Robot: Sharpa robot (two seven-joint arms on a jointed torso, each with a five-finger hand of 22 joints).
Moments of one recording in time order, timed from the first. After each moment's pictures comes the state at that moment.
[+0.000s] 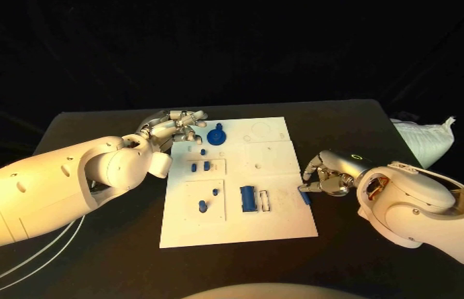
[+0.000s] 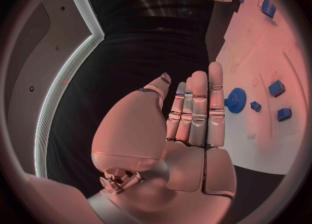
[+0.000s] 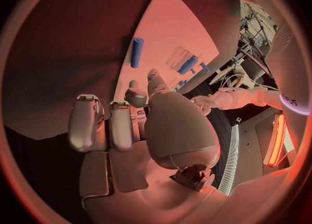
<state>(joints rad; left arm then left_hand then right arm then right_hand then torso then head) 1.17 -0.85 -0.02 1.51 0.00 -0.19 0.22 1.35 -0.06 0.23 0.16 0.08 0.94 0.19 0.21 0.14 0.94 0.12 0.49 0.23 1.12 0.04 0.97 0.57 0.16 1.13 0.15 0.45 0.89 1.07 -1.21 -0.06 1.97 -1.56 -0.30 -0.52 1.32 -0.01 -0.08 0.18 0.15 1.02 0.10 0.24 0.30 1.28 0.02 1.00 1.10 1.47 -0.06 1.38 1.31 0.08 1.40 0.05 1.36 1.21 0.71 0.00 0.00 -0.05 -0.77</state>
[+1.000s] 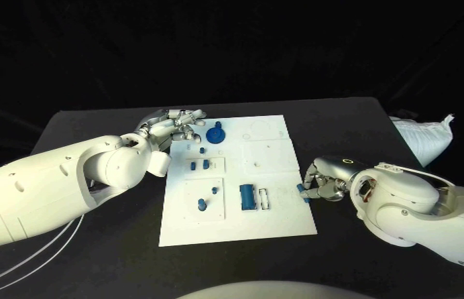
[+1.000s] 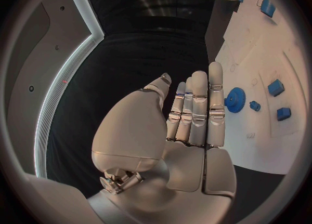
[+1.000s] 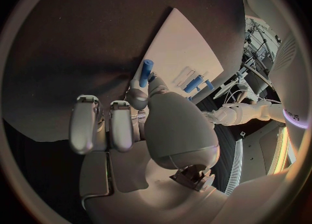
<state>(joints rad) 1.17 -0.85 -0.02 1.51 0.00 -0.19 0.22 1.35 -0.06 0.23 0.16 0.08 0.94 0.19 0.21 0.14 0.94 0.12 0.49 0.23 1.12 0.04 0.97 0.57 0.16 1.13 0.15 0.45 0.89 1.05 -1.17 -0.06 1.94 -1.61 -0.17 -0.57 1.33 0.01 -0.07 0.21 0.22 1.05 0.09 0.23 0.30 1.29 0.01 1.01 1.11 1.47 -0.06 1.39 1.31 0.08 1.41 0.05 1.37 1.23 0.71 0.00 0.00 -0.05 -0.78</state>
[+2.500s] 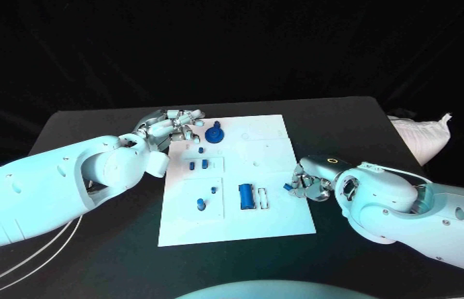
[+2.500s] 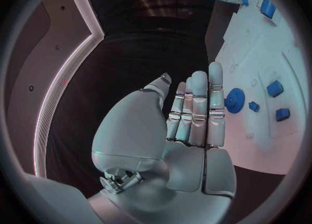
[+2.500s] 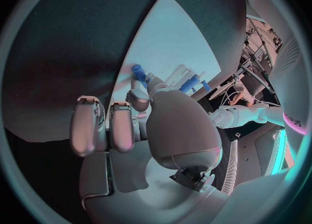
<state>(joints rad) 1.17 -0.85 -0.02 1.51 0.00 -0.19 0.21 1.35 -0.06 0.23 0.16 0.08 0.94 0.19 0.21 0.14 0.94 0.12 0.49 0.23 1.12 0.04 0.97 0.57 0.16 1.13 0.15 0.45 0.89 1.04 -1.10 -0.06 1.92 -1.64 -0.18 -0.57 1.34 -0.02 0.15 0.22 0.18 1.08 0.07 0.20 0.31 1.31 -0.01 1.02 1.12 1.47 -0.06 1.40 1.31 0.08 1.42 0.04 1.38 1.25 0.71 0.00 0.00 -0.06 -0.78</state>
